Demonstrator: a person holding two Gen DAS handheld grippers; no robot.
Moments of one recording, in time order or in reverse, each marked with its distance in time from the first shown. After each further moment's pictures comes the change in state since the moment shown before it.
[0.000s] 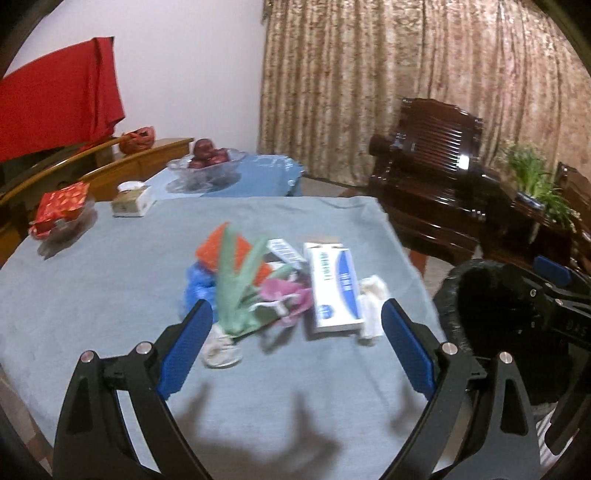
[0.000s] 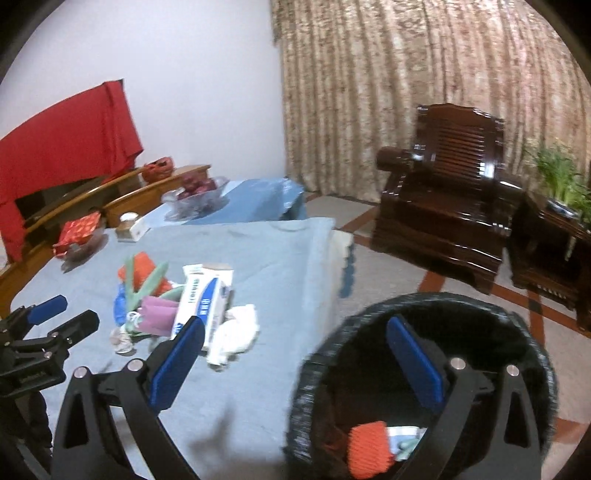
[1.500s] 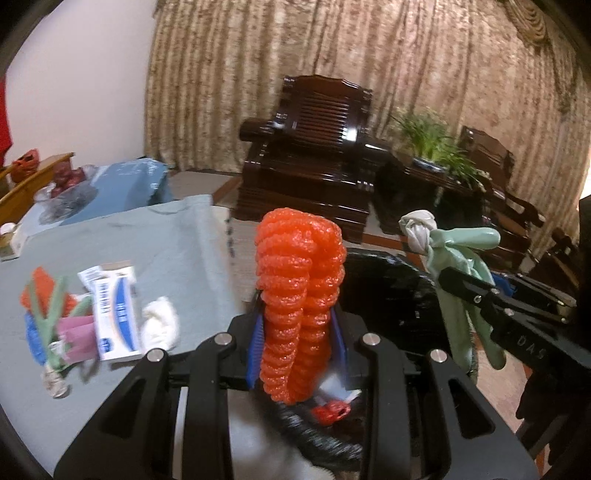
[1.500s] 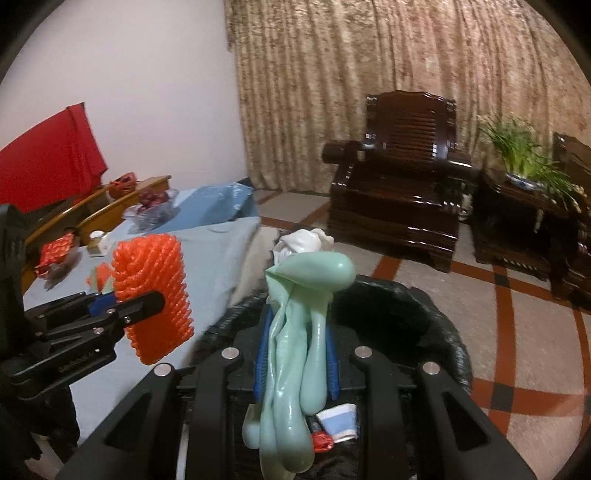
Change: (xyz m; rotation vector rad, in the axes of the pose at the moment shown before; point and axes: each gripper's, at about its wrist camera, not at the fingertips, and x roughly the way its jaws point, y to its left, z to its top) left arm 0.020 -0.203 0.013 0.177 0.066 -0.414; right arm -0.075 -0.126 -0.015 0.116 0.013 -0.117
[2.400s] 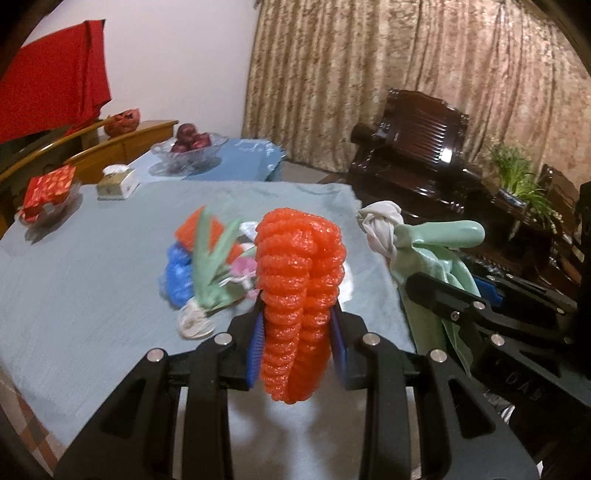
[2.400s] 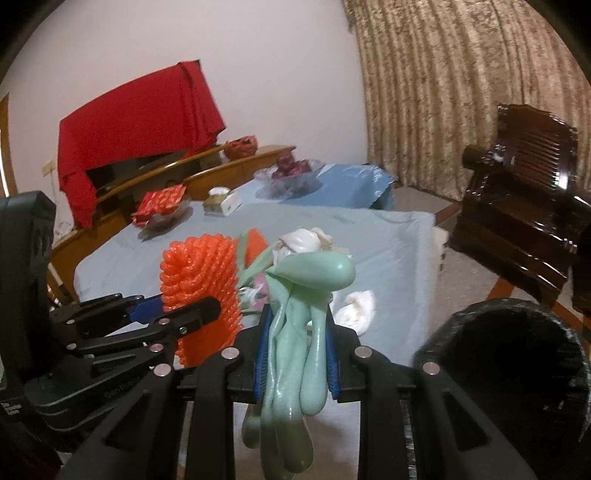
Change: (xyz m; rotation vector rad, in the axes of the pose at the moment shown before) left arm -0.106 0.137 -0.047 -0.201 -0.021 0.305; right arm 0.022 0.194 -0.007 -0.216 0.056 0.395
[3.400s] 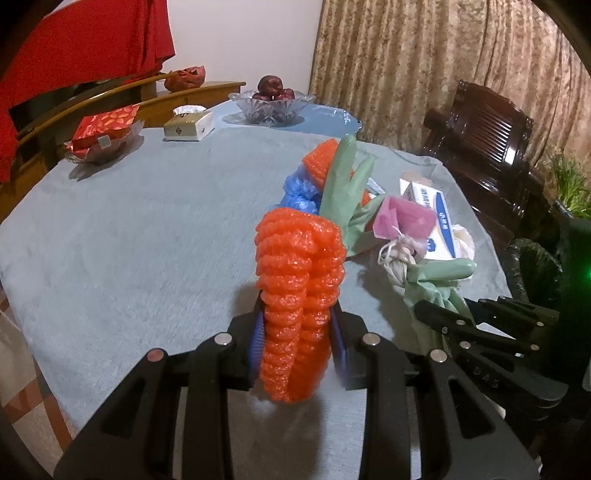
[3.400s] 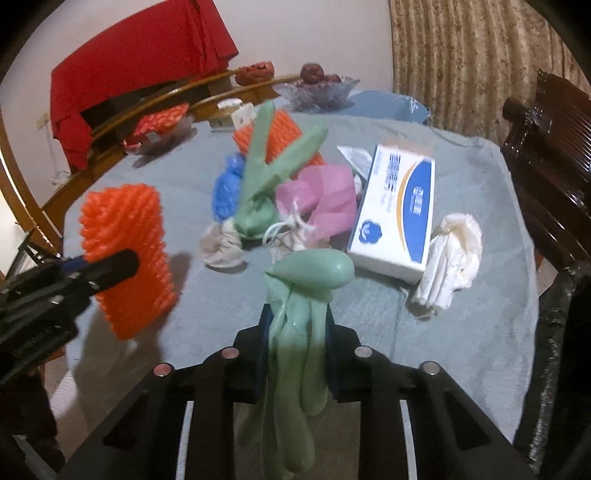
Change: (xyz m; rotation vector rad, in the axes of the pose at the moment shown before) left arm 0.028 0.116 -0.048 -0.139 0.095 0.195; right arm 0.134 0.048 -0.050 -0.052 0.261 0.055
